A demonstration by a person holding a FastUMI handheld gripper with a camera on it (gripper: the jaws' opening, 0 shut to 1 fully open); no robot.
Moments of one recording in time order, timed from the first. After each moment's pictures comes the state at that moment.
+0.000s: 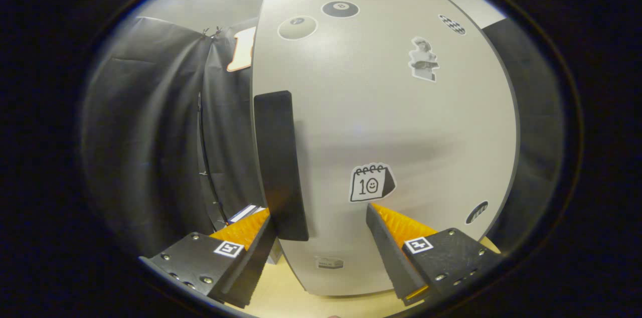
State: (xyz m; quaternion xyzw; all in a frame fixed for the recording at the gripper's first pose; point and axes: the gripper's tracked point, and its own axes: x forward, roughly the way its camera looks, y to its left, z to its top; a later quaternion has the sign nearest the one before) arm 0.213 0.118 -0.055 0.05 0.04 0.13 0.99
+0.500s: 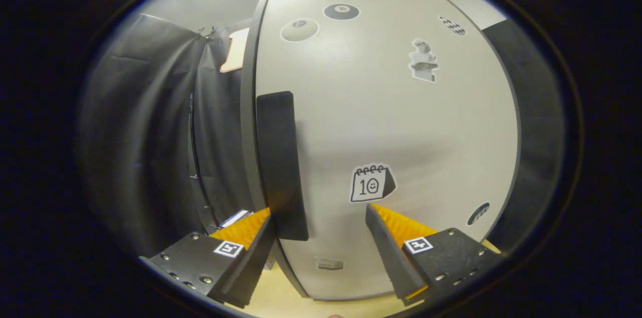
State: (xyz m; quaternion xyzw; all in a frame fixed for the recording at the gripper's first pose) arm 0.212 0.117 -0.054 0.05 0.02 0.12 0.99
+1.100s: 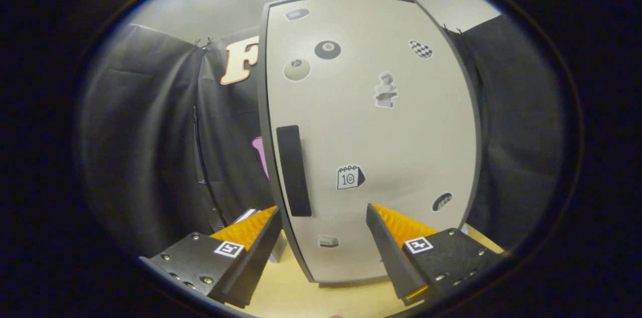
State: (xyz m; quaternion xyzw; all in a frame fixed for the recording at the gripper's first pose) arm 0.115 0.077 -0.031 0.07 0.02 0.09 0.99
